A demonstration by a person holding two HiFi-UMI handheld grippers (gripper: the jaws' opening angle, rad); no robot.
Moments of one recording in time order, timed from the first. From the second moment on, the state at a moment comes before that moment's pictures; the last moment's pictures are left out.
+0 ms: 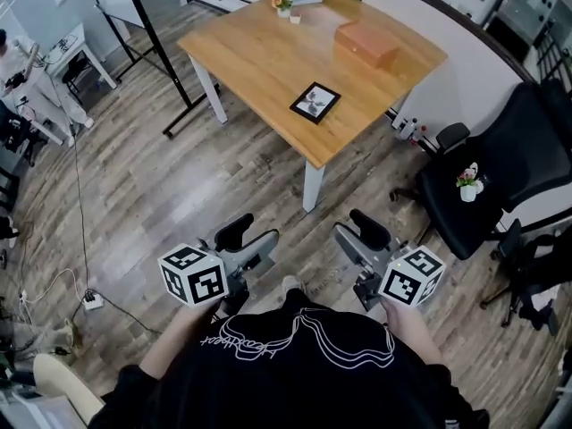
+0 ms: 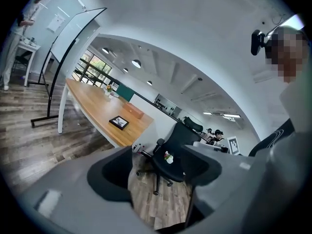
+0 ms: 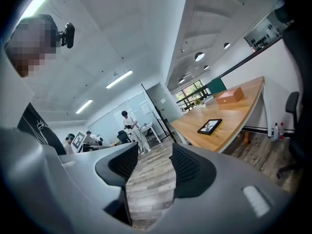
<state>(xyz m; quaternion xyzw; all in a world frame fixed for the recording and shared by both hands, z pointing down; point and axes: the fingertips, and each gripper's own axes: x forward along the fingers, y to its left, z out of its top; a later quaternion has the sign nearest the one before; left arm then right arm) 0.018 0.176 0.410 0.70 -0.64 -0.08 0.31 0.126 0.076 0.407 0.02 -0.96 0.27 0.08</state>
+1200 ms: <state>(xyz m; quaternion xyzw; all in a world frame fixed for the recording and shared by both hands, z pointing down) -0.167 -0.076 0.422 0.77 -0.53 -0.03 0.34 -0.046 -0.129 0.425 0.15 -0.94 0.30 0.09</state>
